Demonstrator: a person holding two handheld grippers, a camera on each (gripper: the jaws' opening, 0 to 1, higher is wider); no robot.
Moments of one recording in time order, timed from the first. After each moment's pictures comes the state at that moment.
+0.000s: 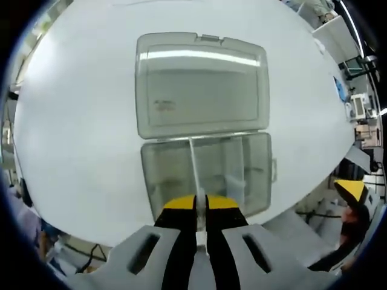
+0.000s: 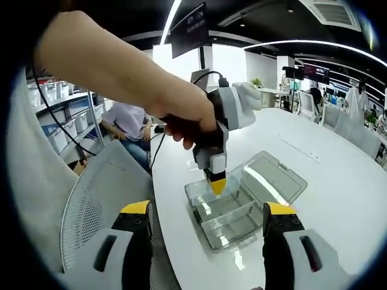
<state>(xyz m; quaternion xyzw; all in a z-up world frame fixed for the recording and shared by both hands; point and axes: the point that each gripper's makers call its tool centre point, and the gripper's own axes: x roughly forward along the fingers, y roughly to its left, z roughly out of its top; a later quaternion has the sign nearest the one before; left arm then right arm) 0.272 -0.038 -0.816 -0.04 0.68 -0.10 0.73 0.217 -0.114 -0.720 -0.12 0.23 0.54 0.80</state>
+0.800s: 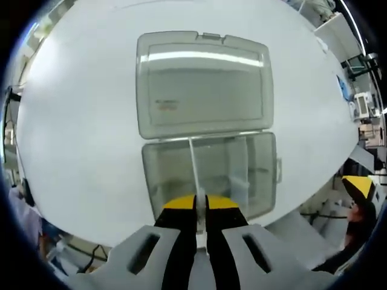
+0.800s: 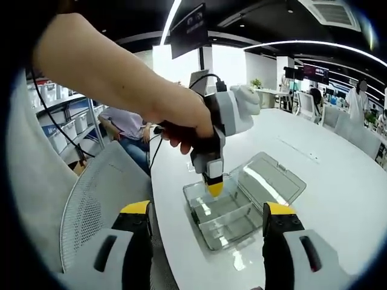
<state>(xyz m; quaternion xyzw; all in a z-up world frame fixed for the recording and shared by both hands) 0.272 -0.035 -0.821 -0.03 0.68 -0.09 0.73 0.222 -0.115 -0.720 -0.12 0.22 0.54 0.81</state>
